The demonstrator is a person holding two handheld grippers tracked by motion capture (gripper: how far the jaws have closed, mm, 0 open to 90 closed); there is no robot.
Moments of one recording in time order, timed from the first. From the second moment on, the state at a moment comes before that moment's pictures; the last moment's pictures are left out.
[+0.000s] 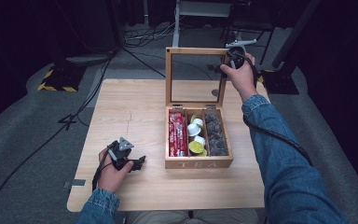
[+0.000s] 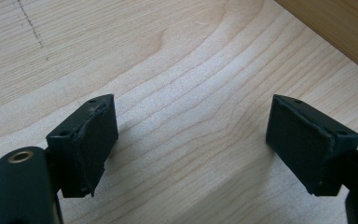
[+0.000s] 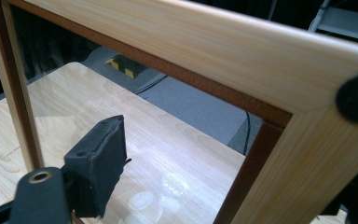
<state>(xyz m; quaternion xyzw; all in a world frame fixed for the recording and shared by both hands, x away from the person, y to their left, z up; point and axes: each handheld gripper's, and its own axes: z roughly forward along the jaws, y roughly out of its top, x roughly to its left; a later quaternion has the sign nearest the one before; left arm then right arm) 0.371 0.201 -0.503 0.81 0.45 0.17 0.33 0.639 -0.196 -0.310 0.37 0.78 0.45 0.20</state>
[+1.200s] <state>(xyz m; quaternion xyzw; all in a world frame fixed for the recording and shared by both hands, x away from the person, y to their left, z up) 0.373 0.199 -0.504 0.81 0.45 0.17 0.33 0.563 -0.211 -0.279 0.35 0.76 0.50 0.20</state>
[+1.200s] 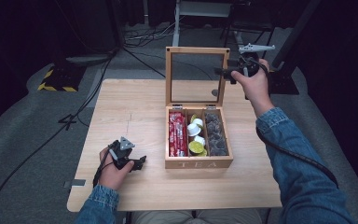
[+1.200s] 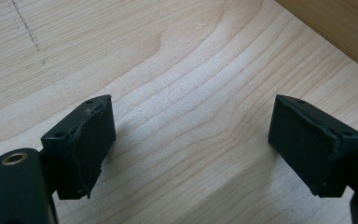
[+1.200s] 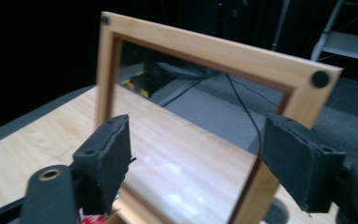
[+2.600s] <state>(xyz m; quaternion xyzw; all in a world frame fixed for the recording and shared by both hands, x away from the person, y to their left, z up) 0.371 0.199 -0.504 0.81 0.45 0.17 0.33 0.470 -0.116 -0.370 0.24 0.86 0.44 0.08</state>
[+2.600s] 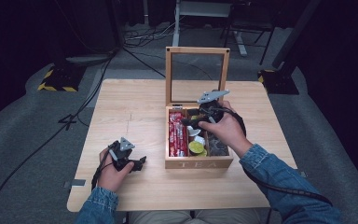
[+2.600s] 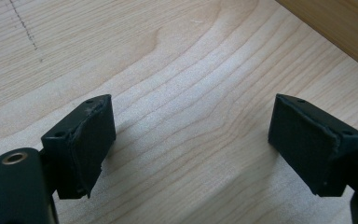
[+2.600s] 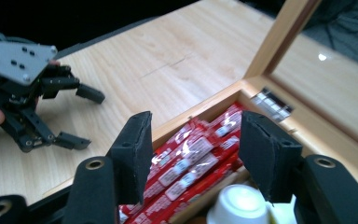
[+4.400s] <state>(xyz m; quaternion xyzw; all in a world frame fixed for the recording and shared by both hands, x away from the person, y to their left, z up) 0.371 0.199 -0.504 0.81 0.45 0.17 0.33 0.447 -0.064 -0.425 0.32 0.89 0.31 0.05</state>
